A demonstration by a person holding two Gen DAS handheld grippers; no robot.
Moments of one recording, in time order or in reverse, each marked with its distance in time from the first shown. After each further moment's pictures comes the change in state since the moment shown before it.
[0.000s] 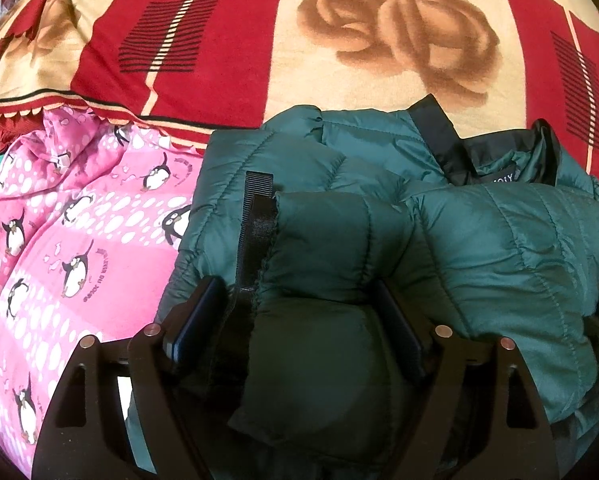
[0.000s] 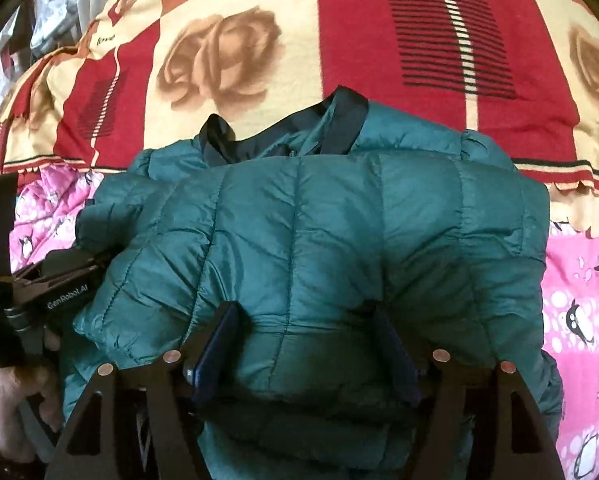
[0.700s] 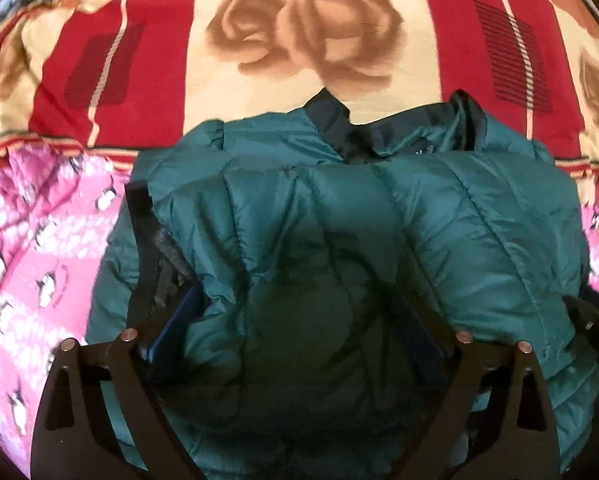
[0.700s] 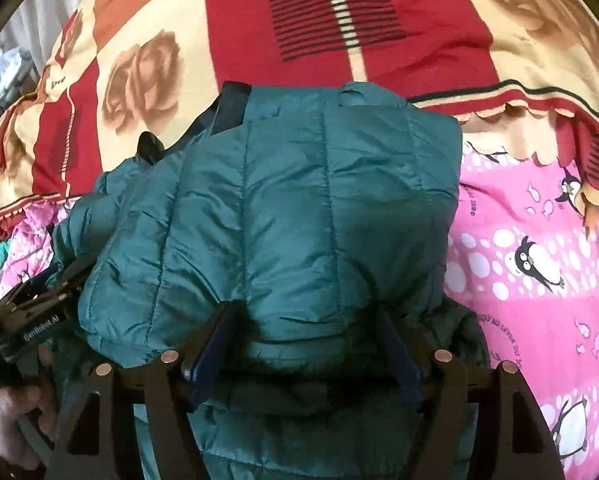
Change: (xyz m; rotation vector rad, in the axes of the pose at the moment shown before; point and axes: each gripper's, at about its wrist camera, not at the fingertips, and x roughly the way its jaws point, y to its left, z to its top) left arm -0.029 -0.043 0.006 0.103 0.012 -0.118; right arm -0.029 -0.076 -0.029 0.162 0.053 -0.007
